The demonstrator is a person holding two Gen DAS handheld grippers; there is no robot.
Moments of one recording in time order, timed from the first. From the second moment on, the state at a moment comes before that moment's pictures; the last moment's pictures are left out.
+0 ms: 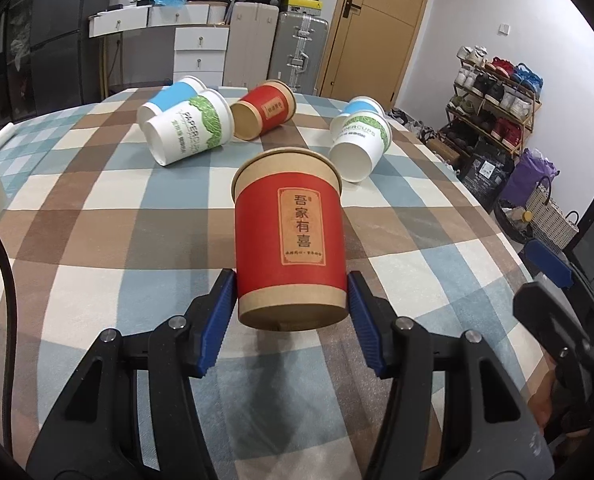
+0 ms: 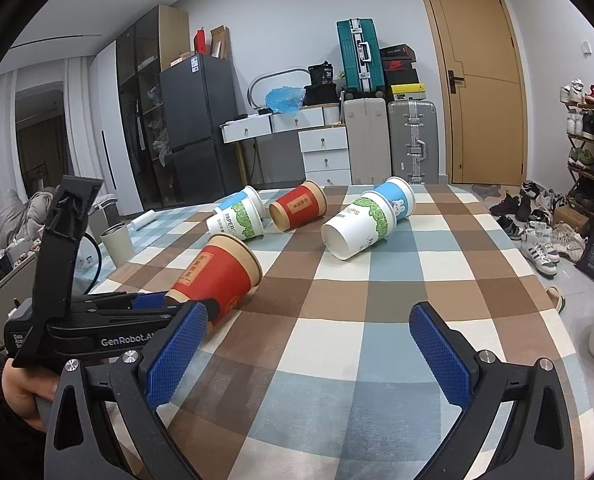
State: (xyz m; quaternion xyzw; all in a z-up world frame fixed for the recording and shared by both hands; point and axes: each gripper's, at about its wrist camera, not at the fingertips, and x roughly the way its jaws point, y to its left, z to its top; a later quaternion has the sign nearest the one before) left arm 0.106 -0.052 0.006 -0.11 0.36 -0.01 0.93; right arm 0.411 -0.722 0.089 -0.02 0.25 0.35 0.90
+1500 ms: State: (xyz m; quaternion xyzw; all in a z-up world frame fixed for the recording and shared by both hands) left arm -0.019 -0.045 -0.003 -0.12 0.33 0.02 0.94; right arm 0.372 -0.694 0.074 -0.05 0.25 0.43 0.87
